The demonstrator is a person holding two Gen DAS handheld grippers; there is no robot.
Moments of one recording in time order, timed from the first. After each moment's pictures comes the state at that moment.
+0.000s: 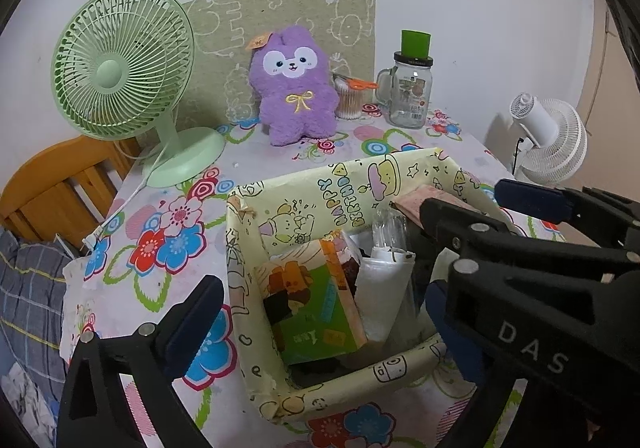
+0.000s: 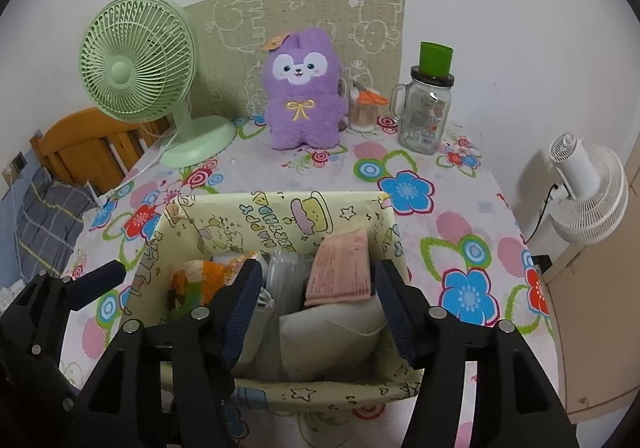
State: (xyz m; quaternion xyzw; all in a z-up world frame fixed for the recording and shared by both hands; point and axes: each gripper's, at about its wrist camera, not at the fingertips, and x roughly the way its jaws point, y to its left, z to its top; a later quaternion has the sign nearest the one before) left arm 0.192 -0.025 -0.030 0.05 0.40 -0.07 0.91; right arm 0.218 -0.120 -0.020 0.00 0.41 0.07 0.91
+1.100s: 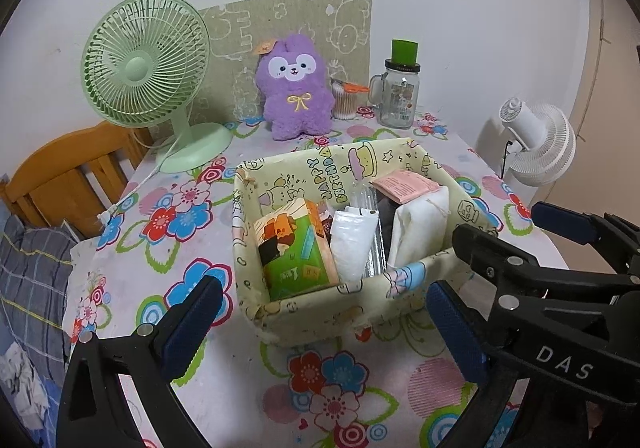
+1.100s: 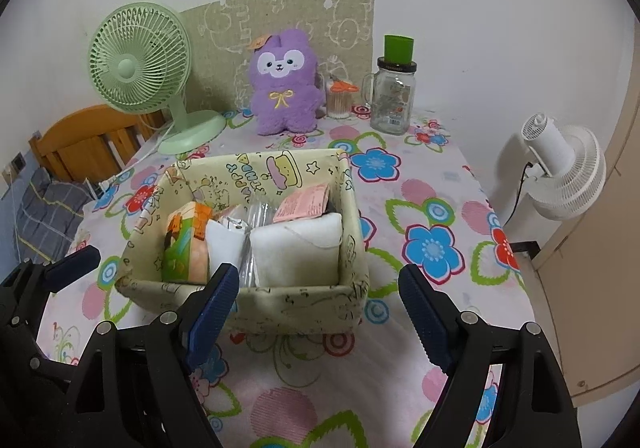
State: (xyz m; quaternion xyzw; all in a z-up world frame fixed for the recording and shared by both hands) left arm 0.137 -0.030 -0.015 0.03 0.39 -0.06 0.92; right arm 0.154 -0.151 -0.015 0.00 0.41 0.06 0.91
